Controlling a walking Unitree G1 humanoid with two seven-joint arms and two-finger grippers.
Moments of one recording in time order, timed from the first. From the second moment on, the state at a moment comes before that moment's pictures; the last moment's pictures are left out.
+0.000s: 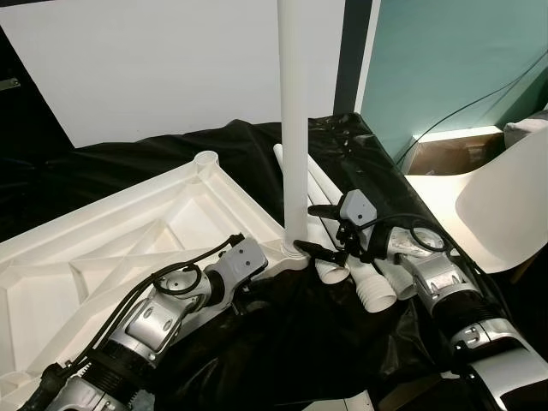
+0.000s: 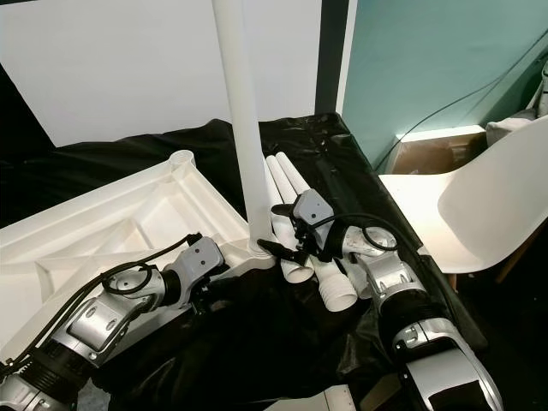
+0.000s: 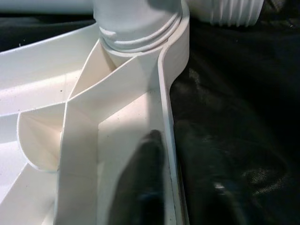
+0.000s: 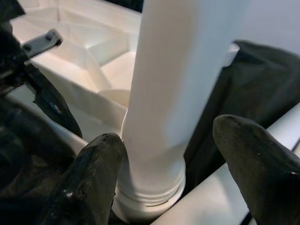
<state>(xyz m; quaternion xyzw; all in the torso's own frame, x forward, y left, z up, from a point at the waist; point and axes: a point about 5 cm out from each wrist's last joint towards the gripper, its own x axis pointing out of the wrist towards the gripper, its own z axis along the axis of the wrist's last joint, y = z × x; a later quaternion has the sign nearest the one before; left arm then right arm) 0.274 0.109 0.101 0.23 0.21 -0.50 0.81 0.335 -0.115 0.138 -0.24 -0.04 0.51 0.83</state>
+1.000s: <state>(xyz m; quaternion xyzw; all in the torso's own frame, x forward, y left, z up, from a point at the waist) 0.274 0.114 0.103 0.22 0.22 -0.48 0.82 0.310 -0.064 0.112 0.02 -0.10 0.27 0.96</state>
